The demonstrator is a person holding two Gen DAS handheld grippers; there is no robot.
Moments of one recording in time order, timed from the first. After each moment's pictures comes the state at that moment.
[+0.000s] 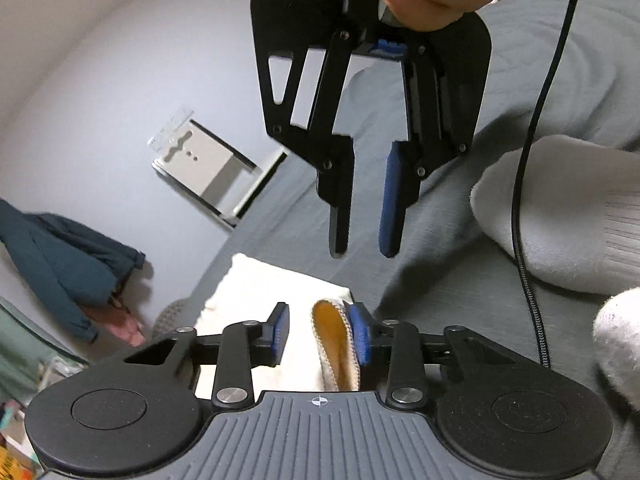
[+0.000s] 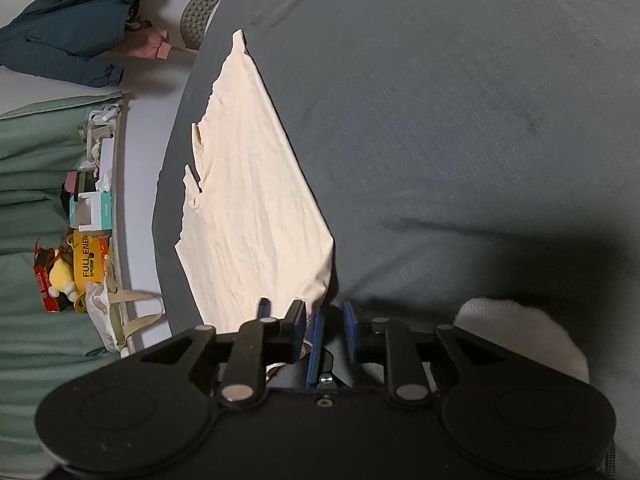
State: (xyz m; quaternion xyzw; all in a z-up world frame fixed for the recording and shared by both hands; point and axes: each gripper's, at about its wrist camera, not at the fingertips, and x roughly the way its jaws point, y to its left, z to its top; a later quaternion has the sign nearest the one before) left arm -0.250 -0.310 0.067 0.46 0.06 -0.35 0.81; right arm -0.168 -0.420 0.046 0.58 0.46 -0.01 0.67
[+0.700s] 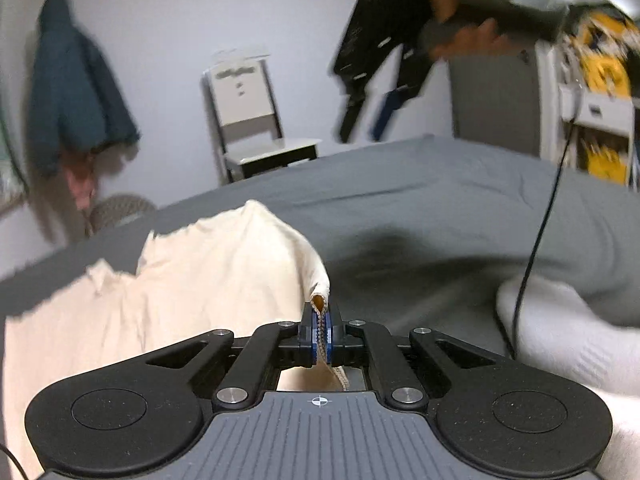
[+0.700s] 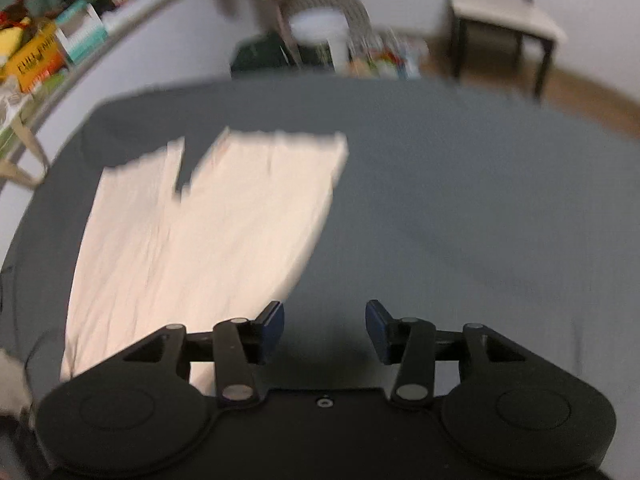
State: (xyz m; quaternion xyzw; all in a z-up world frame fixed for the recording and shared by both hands) left arm -0.186 -0.212 0.086 0.15 0.19 -0.38 0.89; right arm -0.018 -0.416 0.177 0.12 0.49 -0.02 0.86
